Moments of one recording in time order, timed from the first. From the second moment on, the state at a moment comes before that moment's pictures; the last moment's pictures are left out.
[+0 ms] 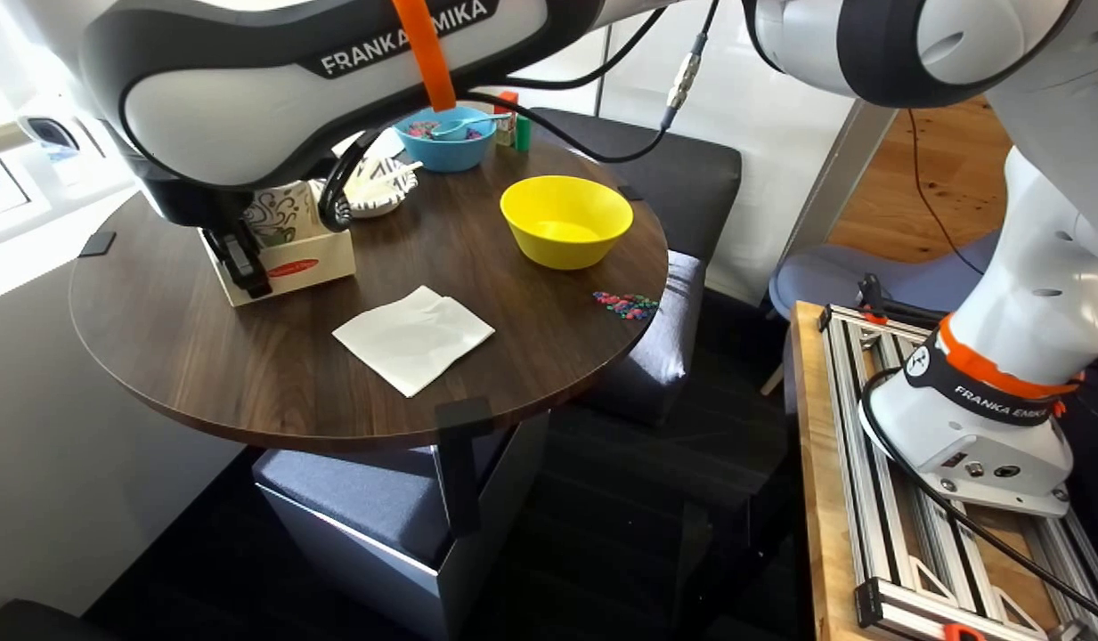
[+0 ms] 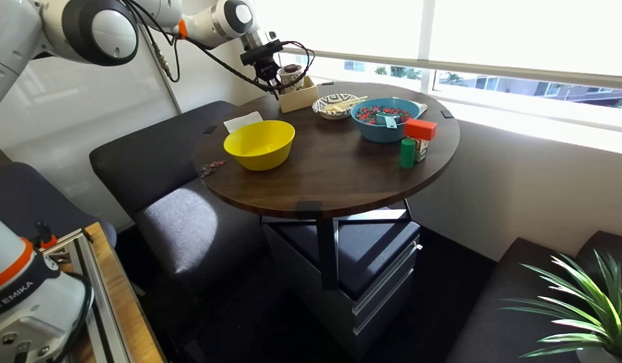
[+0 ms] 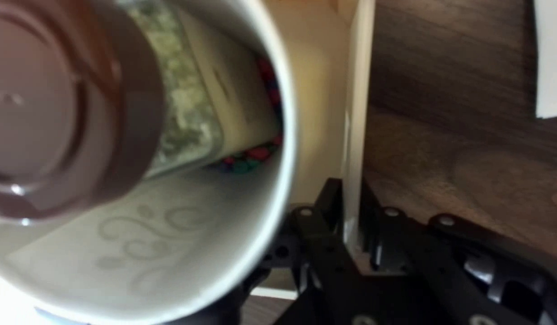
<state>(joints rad) 0.29 0.96 0.14 -0.92 -0.40 1.95 -0.53</state>
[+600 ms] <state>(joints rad) 0.30 0.86 0.19 -0.92 -0.39 1.97 -0.52</state>
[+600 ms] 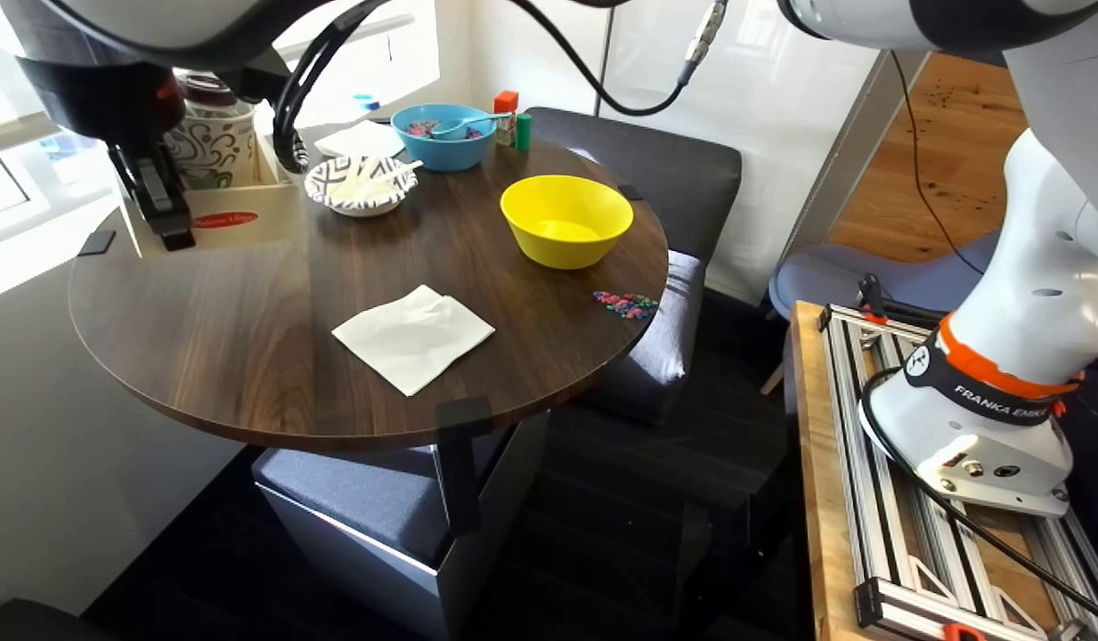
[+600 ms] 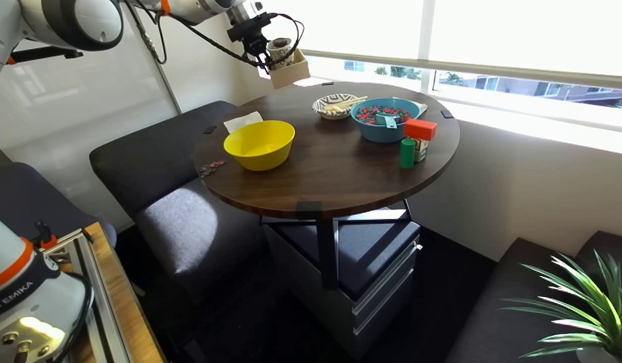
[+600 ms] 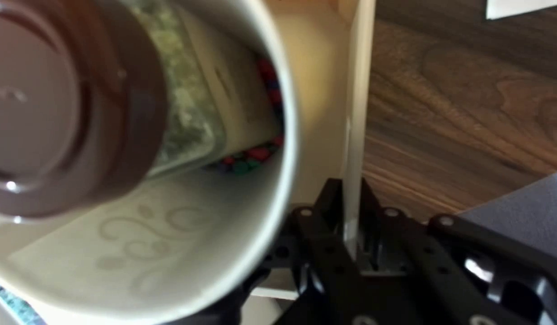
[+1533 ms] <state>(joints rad) 0.22 0.55 0.20 -1.32 -0.22 1.85 -0.22</state>
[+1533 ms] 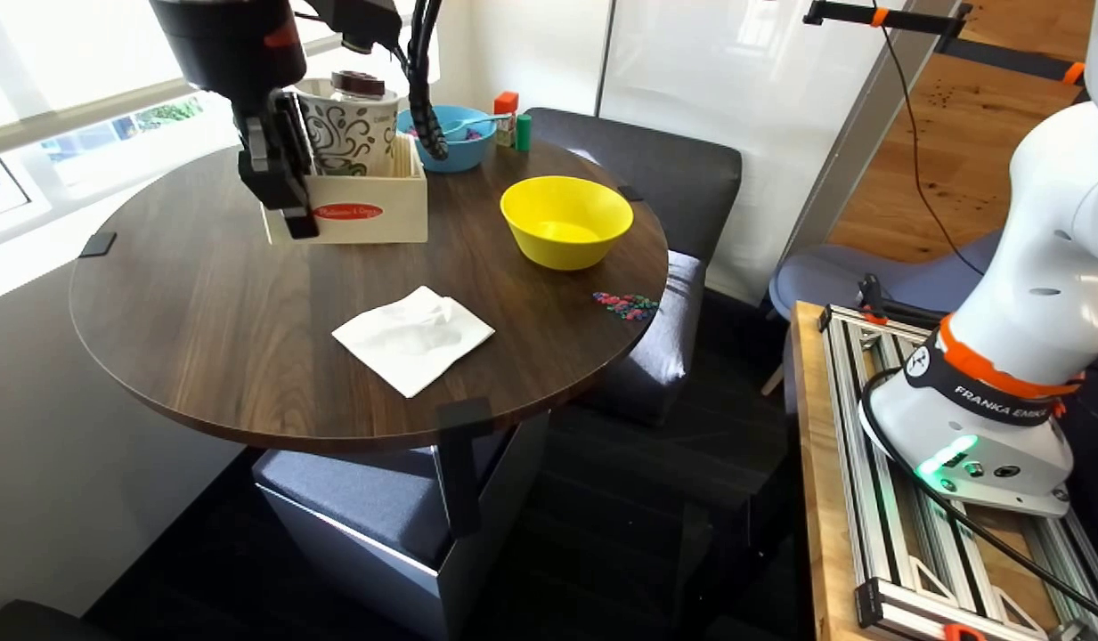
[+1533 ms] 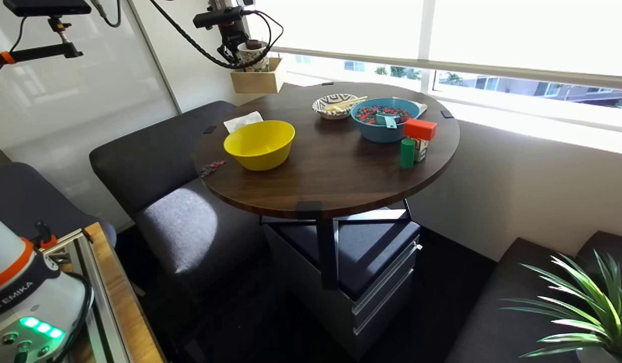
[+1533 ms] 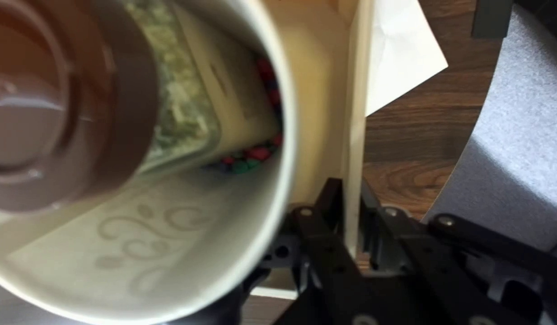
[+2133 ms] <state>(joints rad) 0.16 0.45 0.08 -1.40 -0.19 1.59 -0.09</state>
